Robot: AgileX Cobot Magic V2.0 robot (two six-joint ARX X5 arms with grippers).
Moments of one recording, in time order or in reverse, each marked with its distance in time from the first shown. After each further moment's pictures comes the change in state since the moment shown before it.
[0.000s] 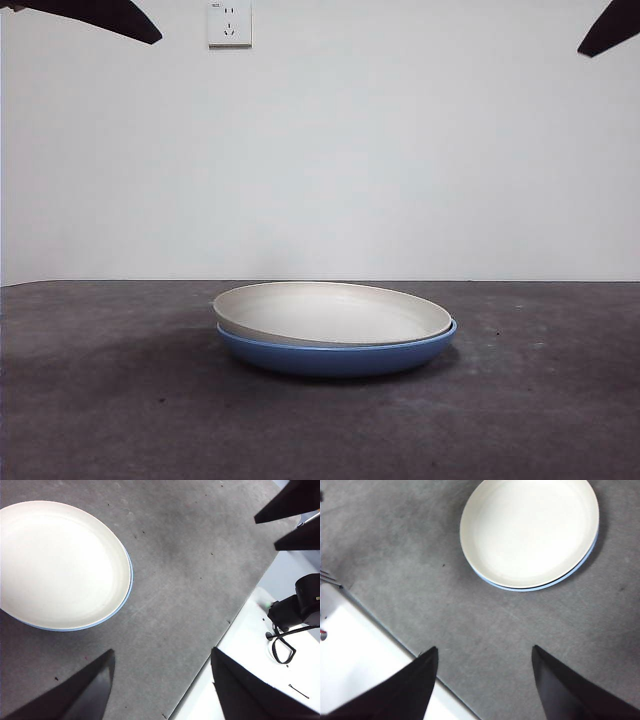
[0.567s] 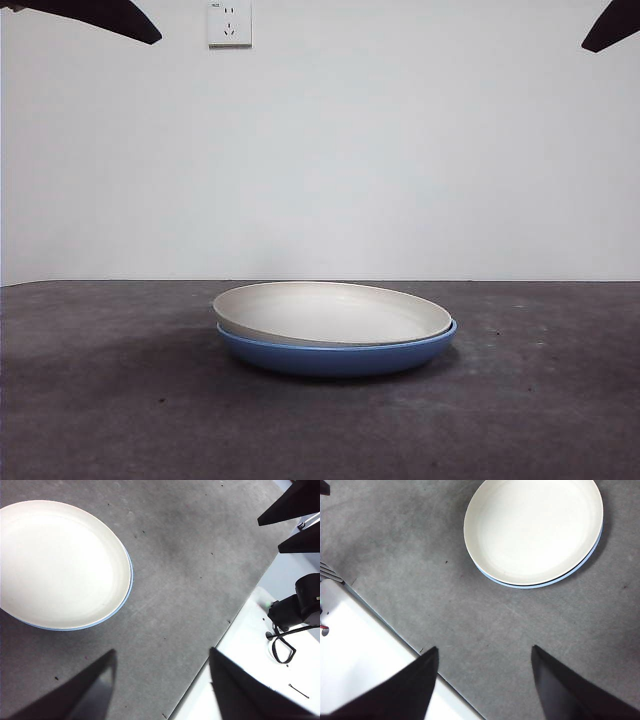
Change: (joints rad) left arm 0.000 0.000 0.000 -0.002 0.000 0.000; right arm 0.010 -0.006 0.000 -0.012 0.001 -0.002
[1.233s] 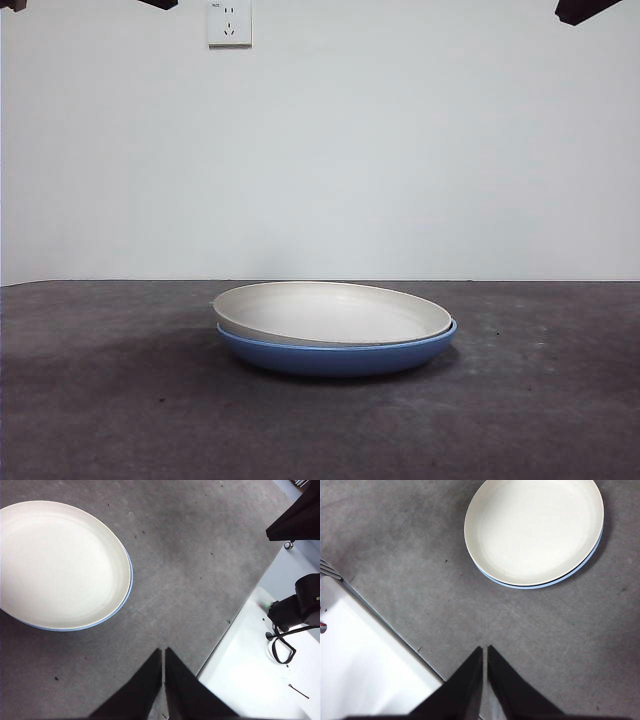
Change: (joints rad) left arm 0.000 0.000 0.000 0.002 0.000 0.000; right arm 0.000 0.000 0.000 0.001 0.000 -0.019
